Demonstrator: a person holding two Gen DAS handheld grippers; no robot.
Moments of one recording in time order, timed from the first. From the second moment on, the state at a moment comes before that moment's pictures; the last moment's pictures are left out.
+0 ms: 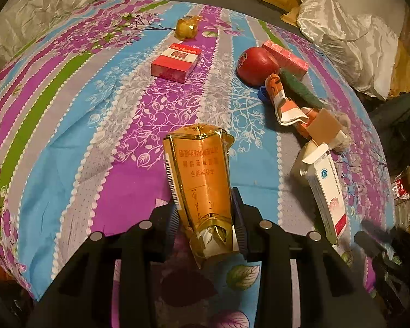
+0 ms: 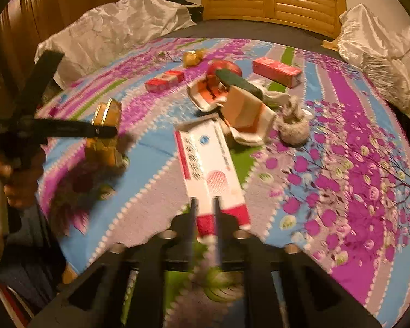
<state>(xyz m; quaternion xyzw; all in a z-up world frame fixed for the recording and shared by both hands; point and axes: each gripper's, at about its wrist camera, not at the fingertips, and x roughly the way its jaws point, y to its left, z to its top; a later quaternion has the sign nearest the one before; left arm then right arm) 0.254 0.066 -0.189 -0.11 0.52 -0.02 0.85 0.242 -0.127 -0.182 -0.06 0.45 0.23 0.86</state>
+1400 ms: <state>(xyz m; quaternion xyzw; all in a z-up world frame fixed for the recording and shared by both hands) 0.200 -0.086 -0.063 0.01 0.40 -0.15 0.90 0.111 -0.266 -0.031 0.10 0.33 0.03 0.94</state>
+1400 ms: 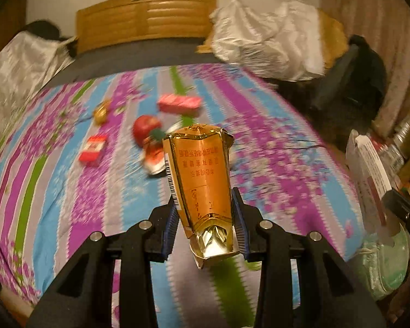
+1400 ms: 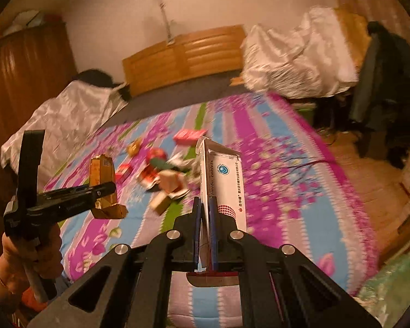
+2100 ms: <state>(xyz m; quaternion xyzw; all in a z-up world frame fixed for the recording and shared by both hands) 0.121 -0.340 0.002 0.13 0.32 -0.39 0.85 -0.099 -0.488 0.033 0.15 0.27 -0.33 0.89</state>
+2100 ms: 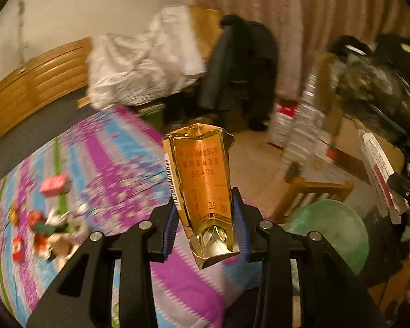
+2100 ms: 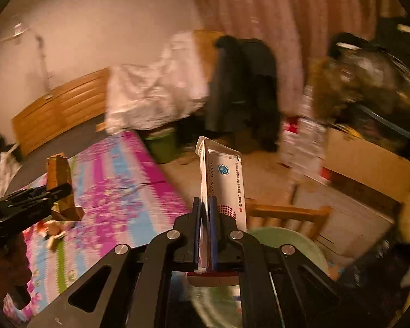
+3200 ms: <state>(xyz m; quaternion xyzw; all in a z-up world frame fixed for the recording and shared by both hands) 0.010 -0.509 -0.067 0.25 0.36 -0.53 0.72 -0.182 -0.574 -0.058 0.28 0.31 -0.39 0.82</state>
